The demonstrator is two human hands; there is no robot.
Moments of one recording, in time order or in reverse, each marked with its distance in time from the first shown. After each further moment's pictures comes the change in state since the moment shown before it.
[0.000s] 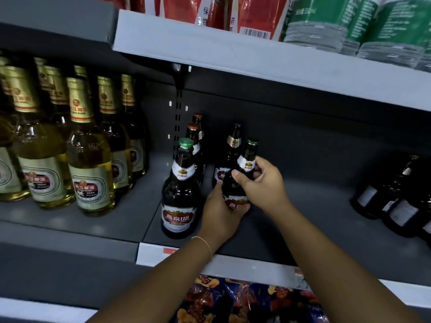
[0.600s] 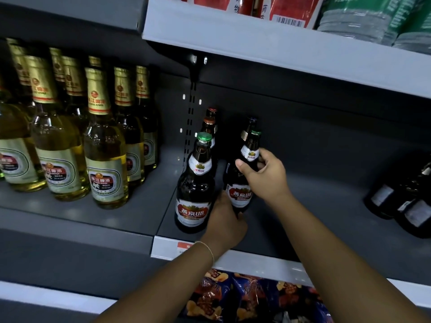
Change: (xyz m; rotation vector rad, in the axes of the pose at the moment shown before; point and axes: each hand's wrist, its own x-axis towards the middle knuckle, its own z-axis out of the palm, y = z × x) left_hand -0.015 -0.017 -0.015 0.219 -0.056 -0.052; right_hand 0.014 0.002 0.027 -0.099 0.062 -0.045
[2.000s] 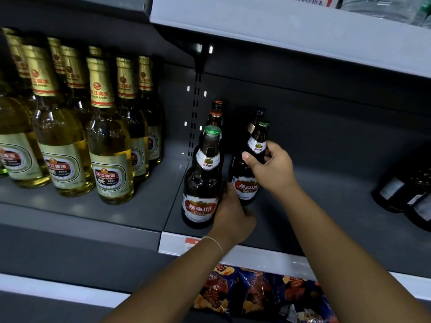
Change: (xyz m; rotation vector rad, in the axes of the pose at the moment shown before) left_hand -0.004 0.006 -0.005 0.109 -0.048 -0.009; right_hand 0.007 -0.001 0.007 -0.046 0.011 0.060
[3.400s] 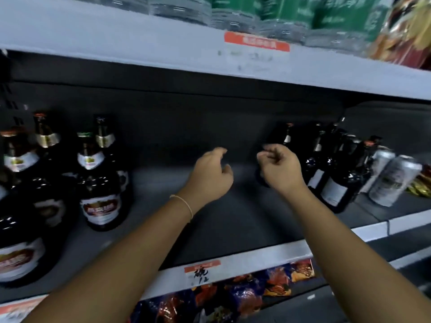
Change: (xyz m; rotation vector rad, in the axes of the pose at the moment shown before) left_hand 0.060 0.203 0.137 -0.008 -0.161 0.402; right_hand -0.012 0.110 -0.285 -0.109 0.406 0.199
